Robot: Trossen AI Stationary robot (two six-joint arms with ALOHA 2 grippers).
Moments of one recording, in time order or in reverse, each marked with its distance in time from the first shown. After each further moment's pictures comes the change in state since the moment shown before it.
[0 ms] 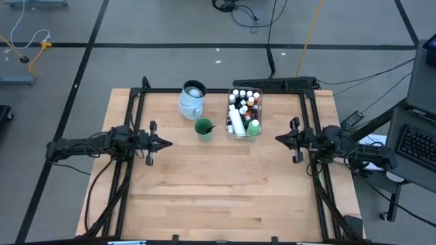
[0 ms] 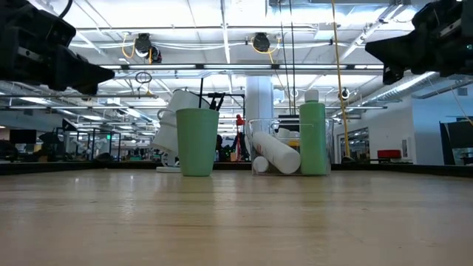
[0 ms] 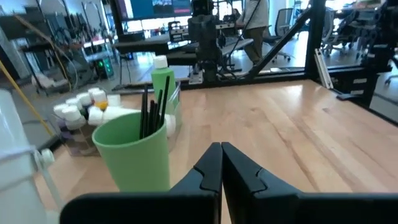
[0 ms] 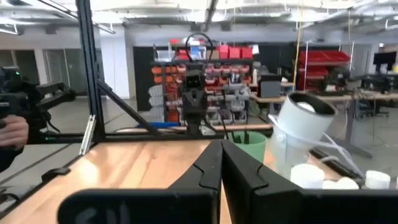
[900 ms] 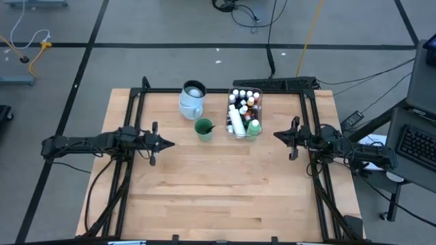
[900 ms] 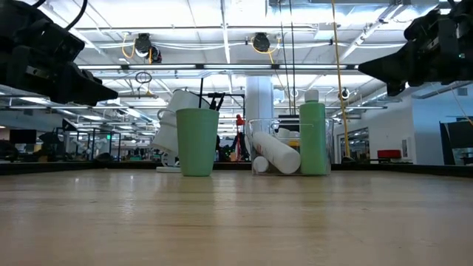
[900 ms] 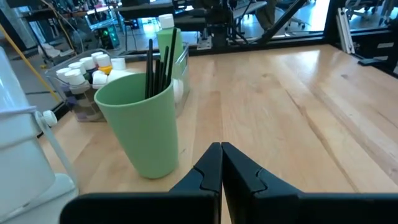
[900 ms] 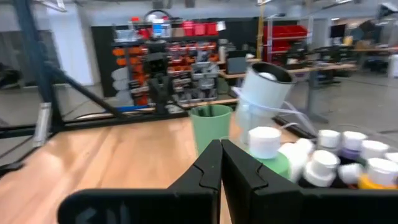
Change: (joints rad) left arm 0.000 0.126 0.000 -0.008 -0.054 0.010; right arm 0.000 0.000 0.000 -0.105 0.158 0.021
